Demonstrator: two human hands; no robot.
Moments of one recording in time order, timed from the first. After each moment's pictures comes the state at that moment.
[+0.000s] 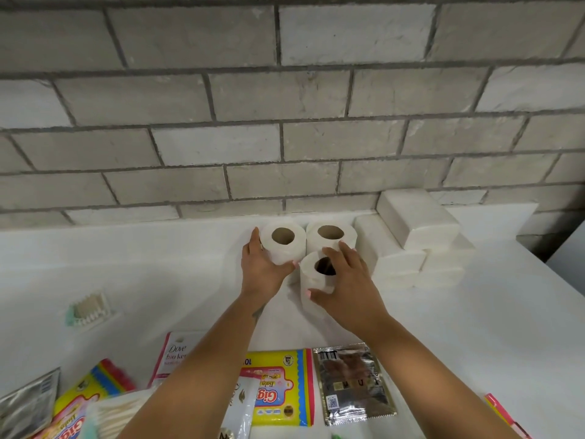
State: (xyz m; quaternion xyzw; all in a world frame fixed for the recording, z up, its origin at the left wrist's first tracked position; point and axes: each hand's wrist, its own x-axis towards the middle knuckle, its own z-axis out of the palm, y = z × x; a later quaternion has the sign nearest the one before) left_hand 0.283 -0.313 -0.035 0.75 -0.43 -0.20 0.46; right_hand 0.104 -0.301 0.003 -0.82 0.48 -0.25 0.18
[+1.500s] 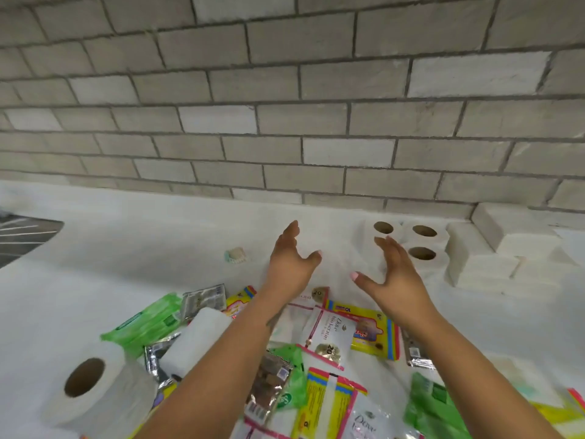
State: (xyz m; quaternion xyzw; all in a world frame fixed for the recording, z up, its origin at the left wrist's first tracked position) left_hand 0.318 -0.104 0.064 0.75 -0.40 -0.16 0.50; right_hand 0.146 -0.174 0.055 -0.82 0.41 -0.29 0.28
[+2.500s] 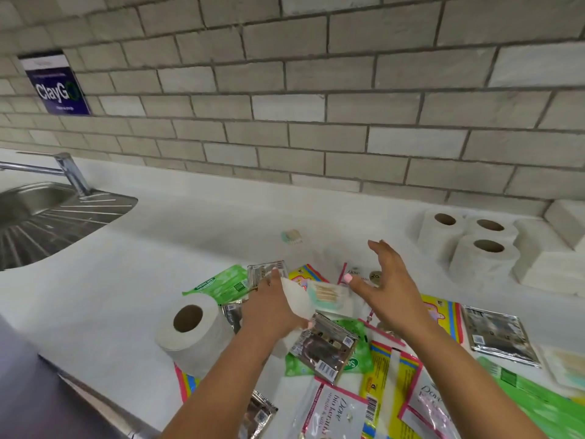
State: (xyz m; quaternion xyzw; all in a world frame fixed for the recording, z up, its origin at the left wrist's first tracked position) left_hand 0.364 0.048 0.023 0.92 -0.34 -0.13 0.12; right_hand 0.207 -0.076 0.048 -0.84 0.33 -0.27 0.34
